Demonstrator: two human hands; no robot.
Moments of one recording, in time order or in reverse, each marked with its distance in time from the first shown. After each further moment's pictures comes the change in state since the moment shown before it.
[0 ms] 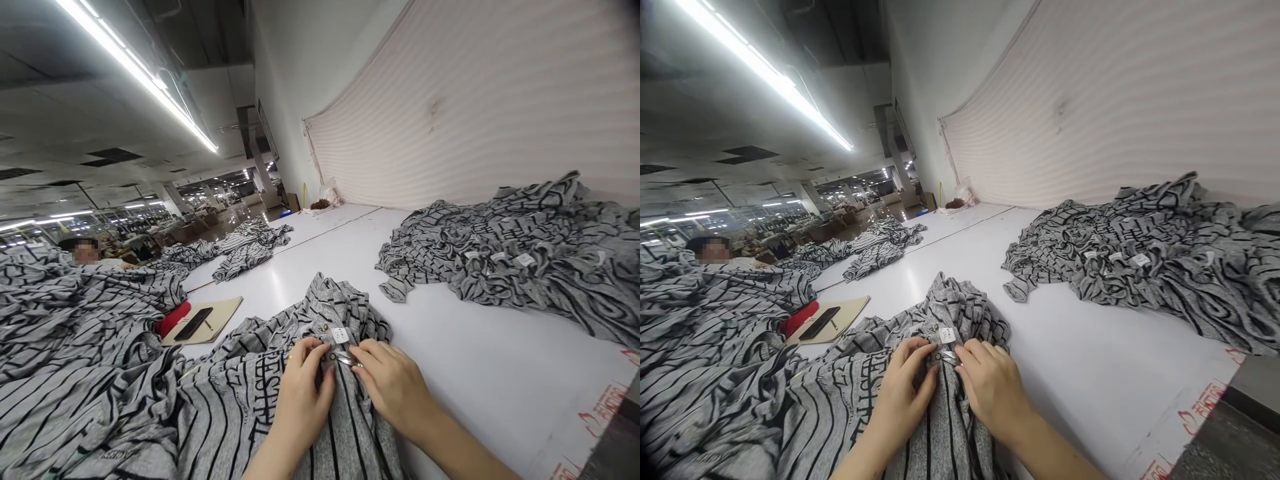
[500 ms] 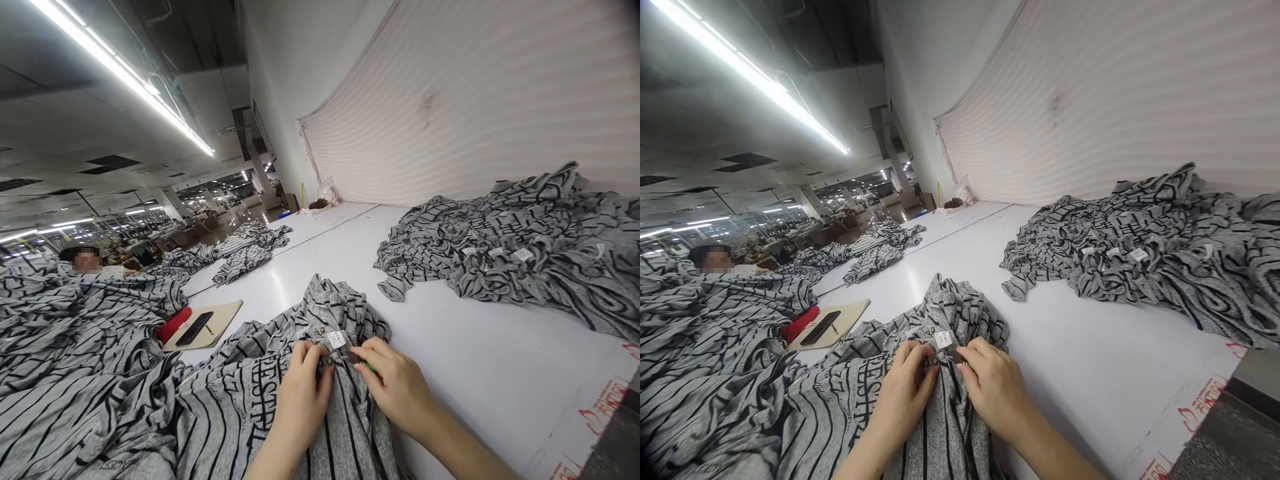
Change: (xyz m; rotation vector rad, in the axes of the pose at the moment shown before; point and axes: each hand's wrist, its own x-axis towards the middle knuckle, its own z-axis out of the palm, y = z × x) left_hand 0.012 0.013 -0.002 -0.021 -0.210 -0.216; right_hand 0.001 0.007 -0.003 0.193 -0.049 0.167
